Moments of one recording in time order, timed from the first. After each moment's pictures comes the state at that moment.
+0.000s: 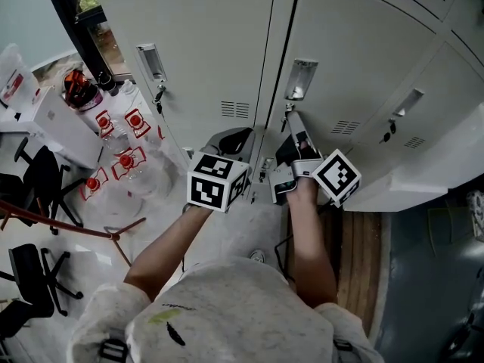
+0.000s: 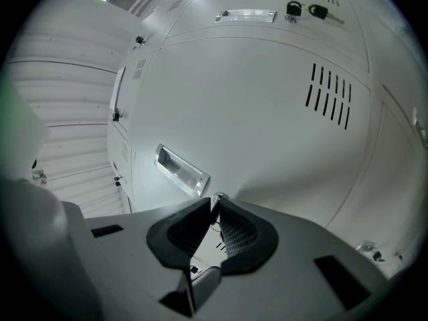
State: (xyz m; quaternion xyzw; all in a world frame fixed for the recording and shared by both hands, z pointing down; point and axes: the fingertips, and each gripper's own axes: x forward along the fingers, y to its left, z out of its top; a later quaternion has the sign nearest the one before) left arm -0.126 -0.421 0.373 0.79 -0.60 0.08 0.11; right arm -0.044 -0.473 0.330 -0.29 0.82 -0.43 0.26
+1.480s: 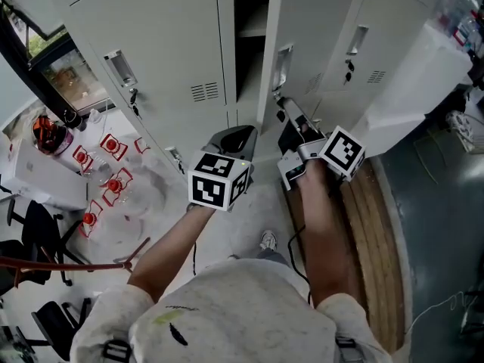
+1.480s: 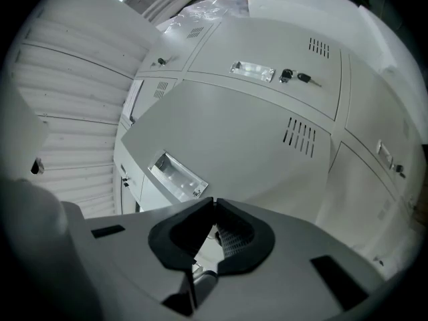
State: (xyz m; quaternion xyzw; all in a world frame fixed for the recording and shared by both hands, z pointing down) left arm -0.056 -0.349 0.373 0.88 -0.46 0.09 0.10; right arm 0.024 -0.400 0.331 -0.35 0.81 -0.39 0.27
